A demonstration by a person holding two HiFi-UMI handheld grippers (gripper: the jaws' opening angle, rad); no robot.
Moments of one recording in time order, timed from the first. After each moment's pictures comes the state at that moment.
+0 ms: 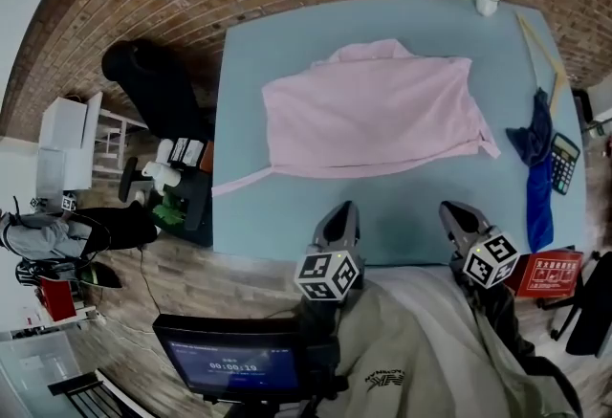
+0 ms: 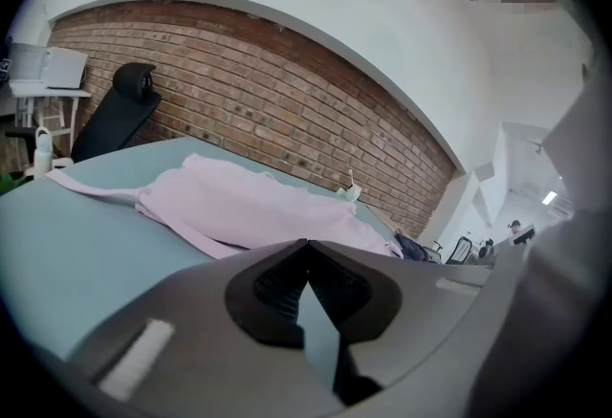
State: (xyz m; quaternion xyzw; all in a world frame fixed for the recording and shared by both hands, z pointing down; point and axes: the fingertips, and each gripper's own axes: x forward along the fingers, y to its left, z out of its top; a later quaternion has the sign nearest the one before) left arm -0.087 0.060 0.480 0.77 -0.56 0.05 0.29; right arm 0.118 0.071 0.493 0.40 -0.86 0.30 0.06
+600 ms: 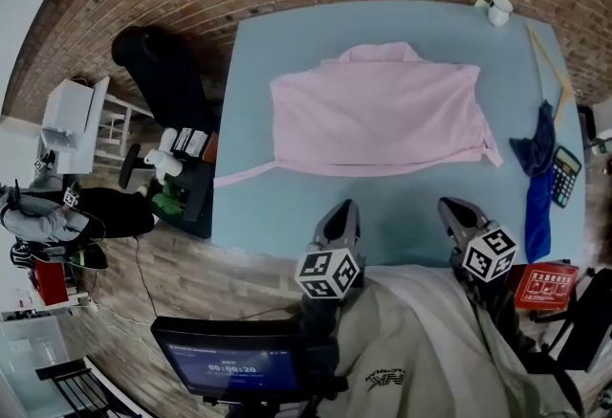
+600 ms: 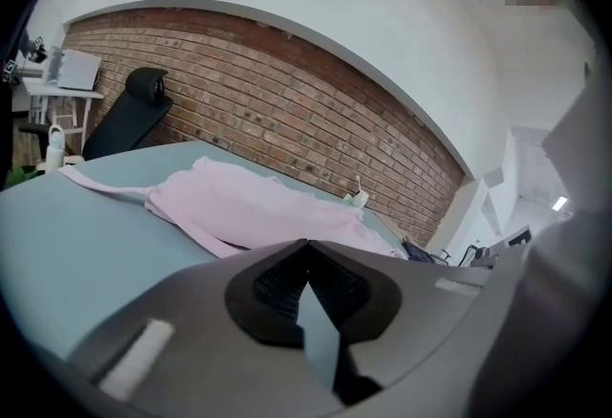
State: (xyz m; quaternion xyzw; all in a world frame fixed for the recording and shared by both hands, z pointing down) left arm -0.095 0.062 0.479 0.75 -0.59 0.03 0.29; right arm 0.109 0.056 0.499 0.37 -0.88 0.30 0.08
